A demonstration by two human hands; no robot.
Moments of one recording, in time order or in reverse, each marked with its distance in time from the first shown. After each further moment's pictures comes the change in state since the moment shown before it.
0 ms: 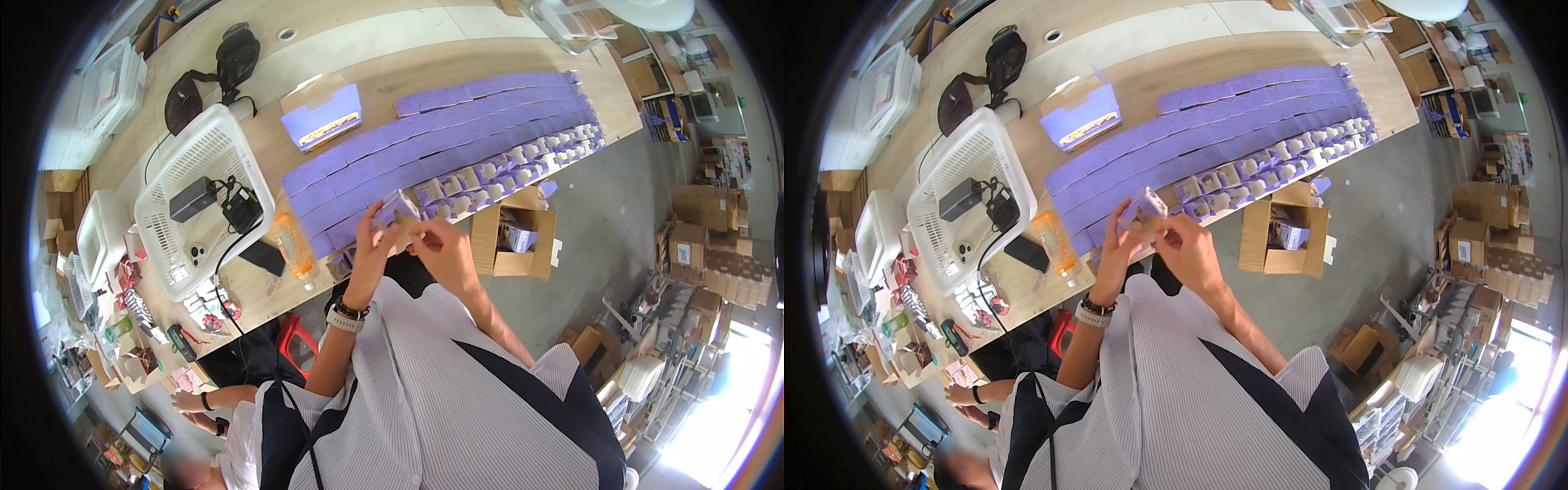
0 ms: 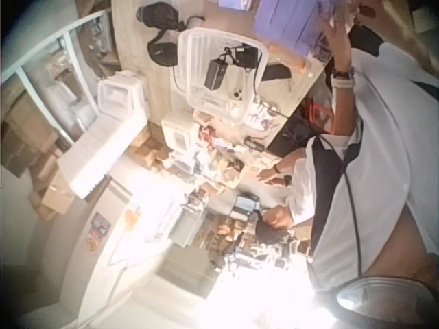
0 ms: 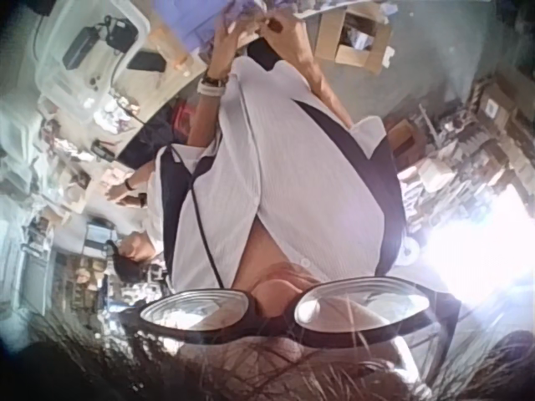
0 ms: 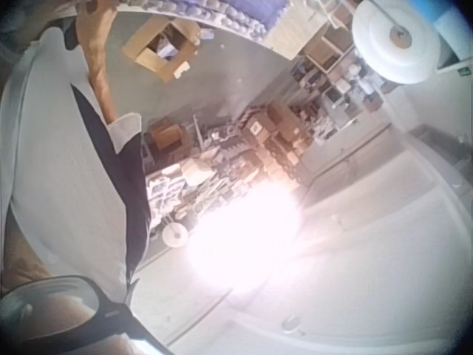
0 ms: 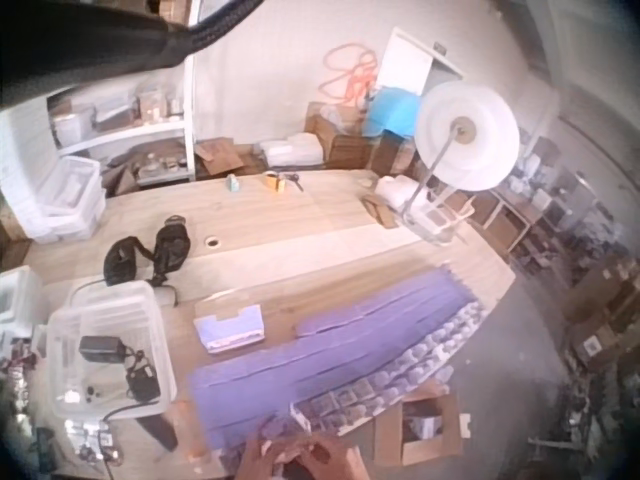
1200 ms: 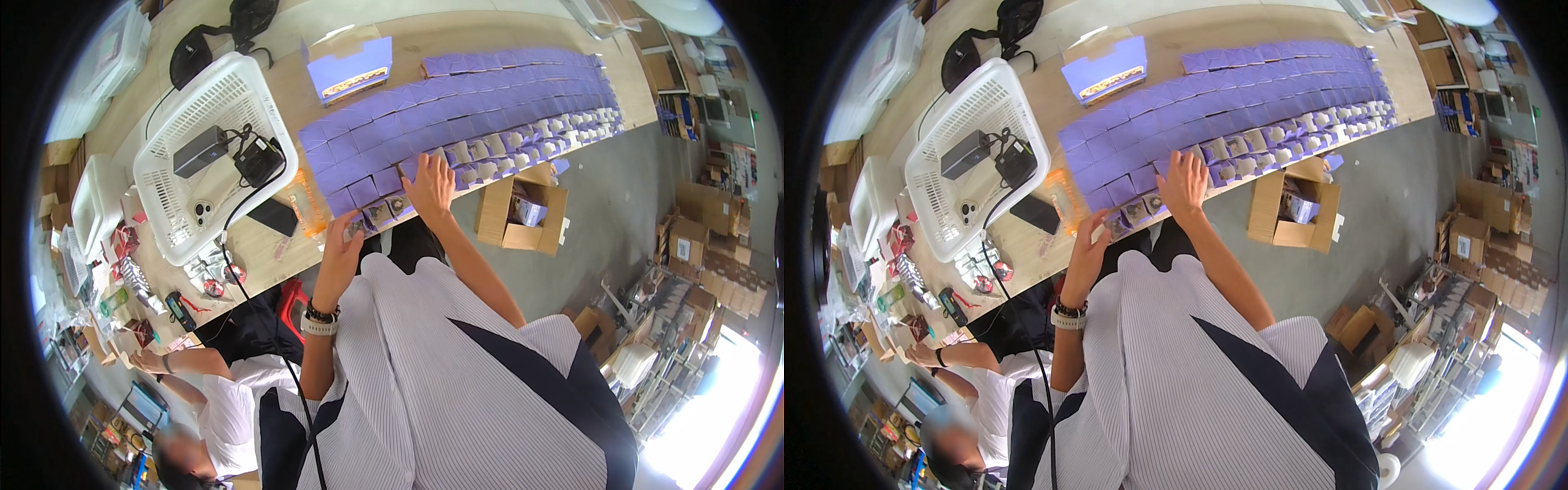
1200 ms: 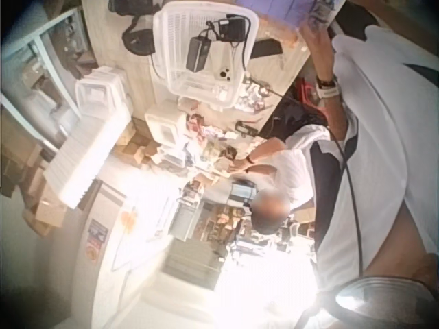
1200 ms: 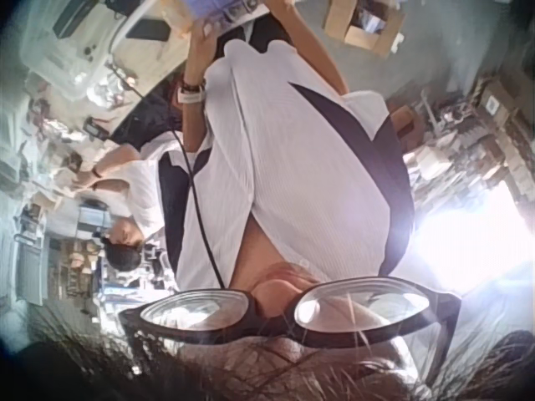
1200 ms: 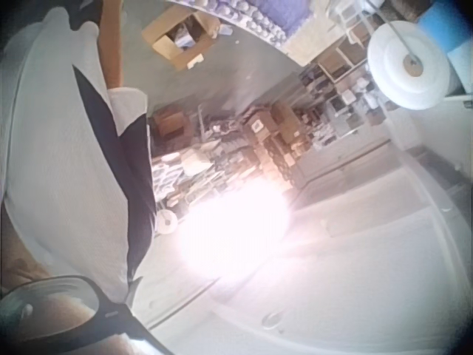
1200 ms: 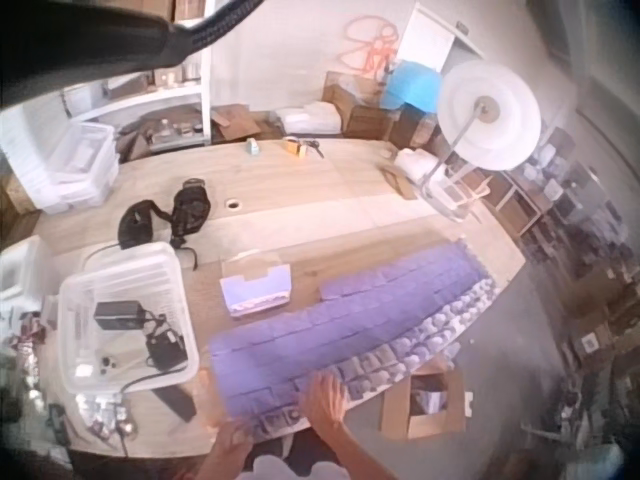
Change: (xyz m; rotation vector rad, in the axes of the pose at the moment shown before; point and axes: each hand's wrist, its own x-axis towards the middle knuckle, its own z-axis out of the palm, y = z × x) left_hand -0.072 0.010 -0.116 0.451 -0.011 -0.021; right_hand 0.059 0.110 0.104 -1.053 0.120 -0.116
